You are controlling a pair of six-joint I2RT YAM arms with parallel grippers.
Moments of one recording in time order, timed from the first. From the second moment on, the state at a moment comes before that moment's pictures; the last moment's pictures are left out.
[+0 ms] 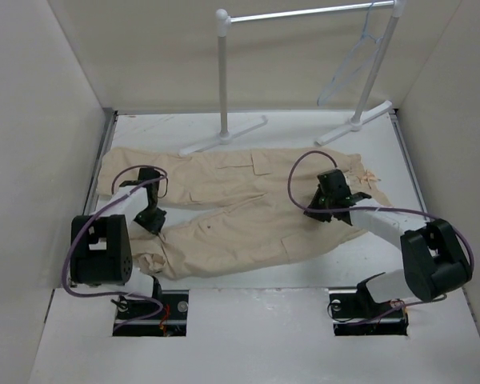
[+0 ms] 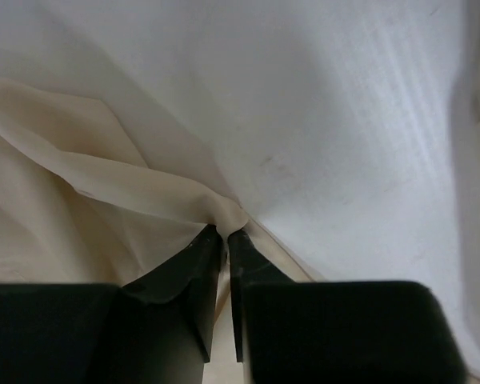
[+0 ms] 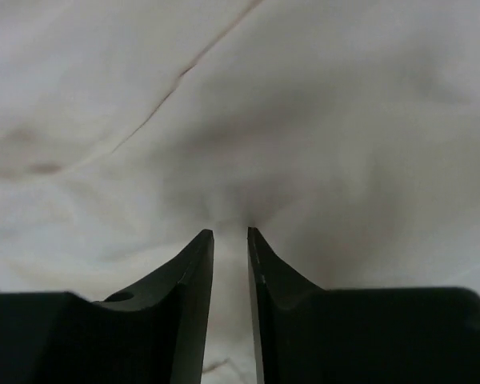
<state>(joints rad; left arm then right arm) -0.01 1.46 0.77 -0.78 -0.28 -1.01 0.42 1.38 0.71 -0.28 0.06 0.82</state>
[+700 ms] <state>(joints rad) -0.03 1.53 1.17 -0.72 -0.28 -0.85 0.22 1.34 0.64 -0.24 0.03 1.05</state>
